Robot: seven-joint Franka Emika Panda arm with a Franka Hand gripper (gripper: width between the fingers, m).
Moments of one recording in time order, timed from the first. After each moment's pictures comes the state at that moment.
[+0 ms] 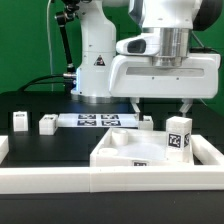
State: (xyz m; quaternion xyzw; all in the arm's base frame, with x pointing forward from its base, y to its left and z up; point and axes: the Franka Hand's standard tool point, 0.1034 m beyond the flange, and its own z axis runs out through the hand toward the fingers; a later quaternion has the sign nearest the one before) arm 0.493 0.081 0.057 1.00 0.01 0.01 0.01
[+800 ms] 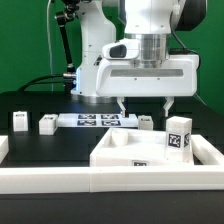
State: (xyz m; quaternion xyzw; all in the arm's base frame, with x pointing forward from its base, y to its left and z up) arm 0.447 0.068 0.047 1.00 -0.03 -0.01 -0.01
